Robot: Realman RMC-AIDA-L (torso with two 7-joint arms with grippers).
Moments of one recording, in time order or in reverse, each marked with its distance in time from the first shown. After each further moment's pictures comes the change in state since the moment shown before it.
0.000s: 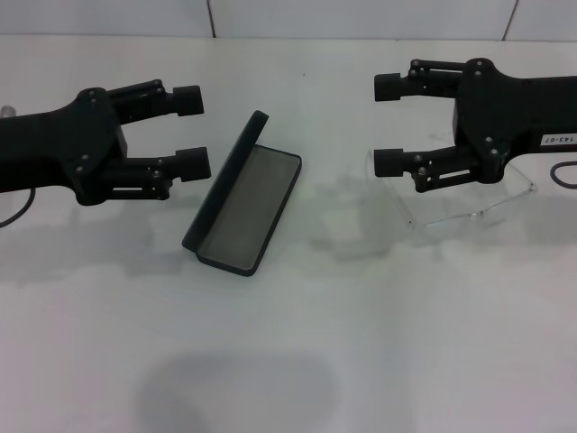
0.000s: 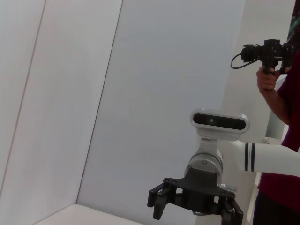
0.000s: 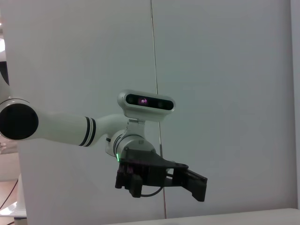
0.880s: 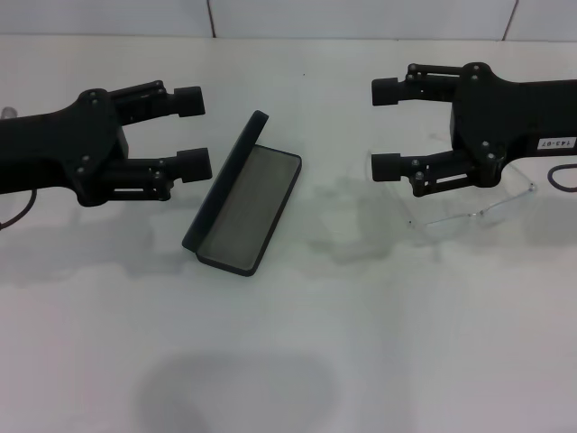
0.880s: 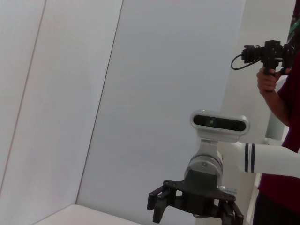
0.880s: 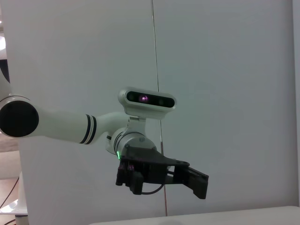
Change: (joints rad) left arm 0.002 -0.003 0.000 0.000 0.000 0.000 0.000; right arm 0.000 0.005 0.000 0.000 -0.010 0.001 -0.003
